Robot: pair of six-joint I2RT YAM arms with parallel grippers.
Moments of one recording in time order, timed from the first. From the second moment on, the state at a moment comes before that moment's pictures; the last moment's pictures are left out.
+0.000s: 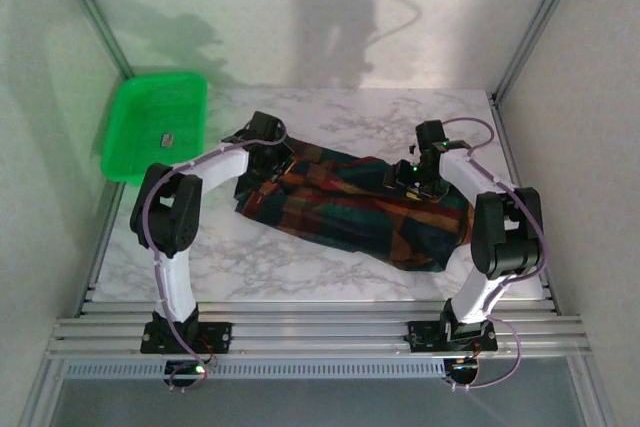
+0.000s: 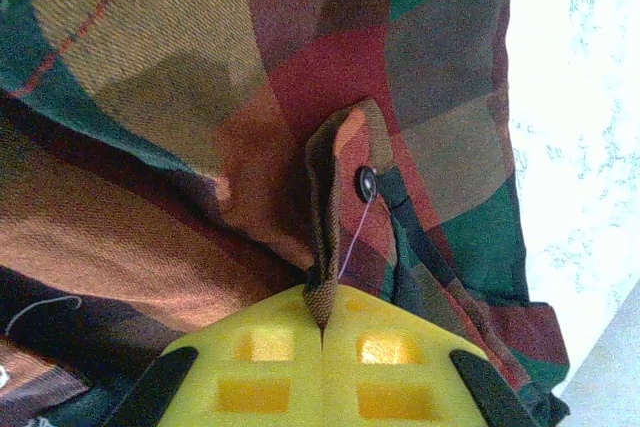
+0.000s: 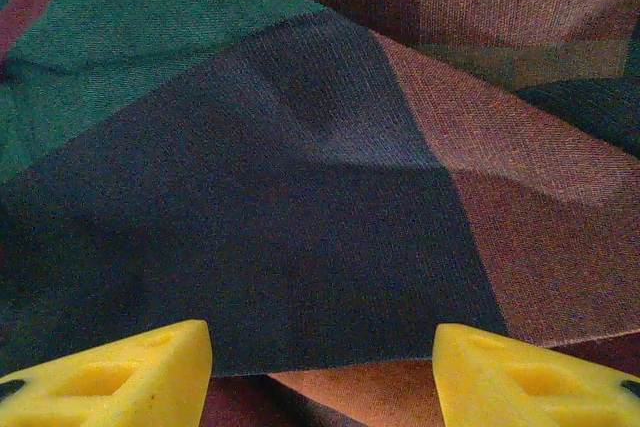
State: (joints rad) left arm -0.35 1.97 1.38 -0.38 0.20 -1.20; right arm 0.18 1.73 1.20 -0.73 -0.27 0.43
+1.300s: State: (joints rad) left arm -0.53 1.82 1.43 -0.23 0.04 -0.41; right arm 0.08 1.77 1.17 -0.64 -0.19 0.54
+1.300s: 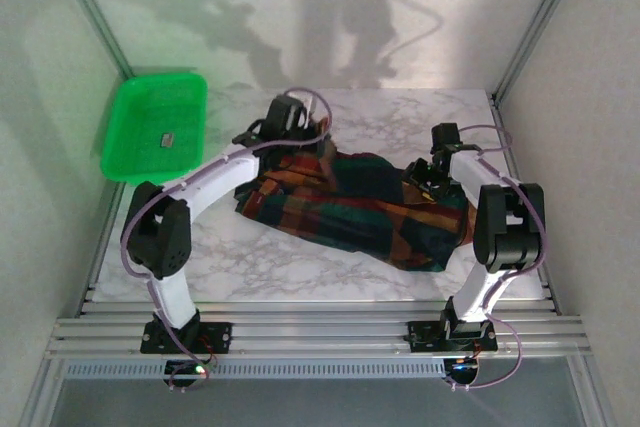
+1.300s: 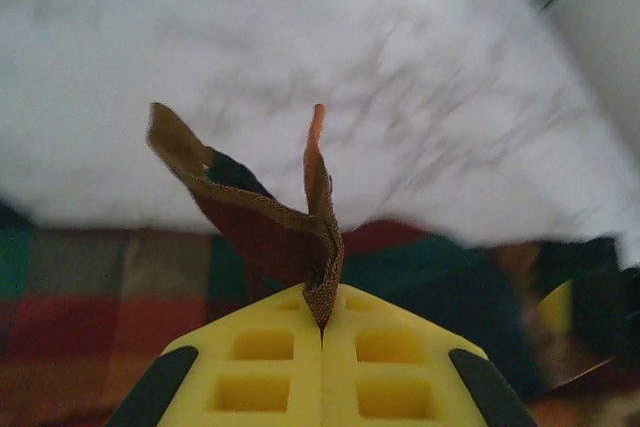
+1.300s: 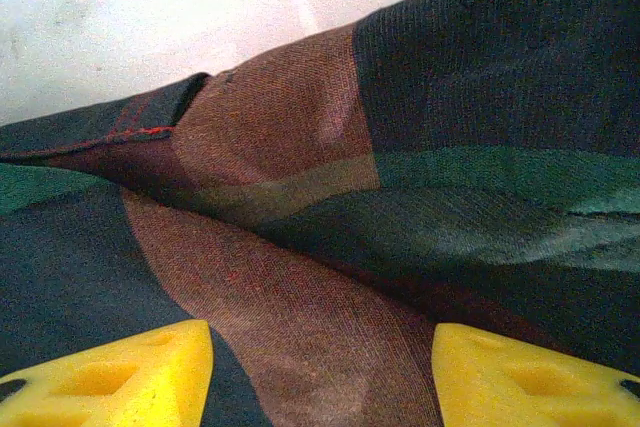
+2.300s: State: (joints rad) left arm -0.42 1.72 1.22 -0.34 -0.33 -0.61; right arm 0.08 1.79 1.12 -0.62 -0.20 0.54
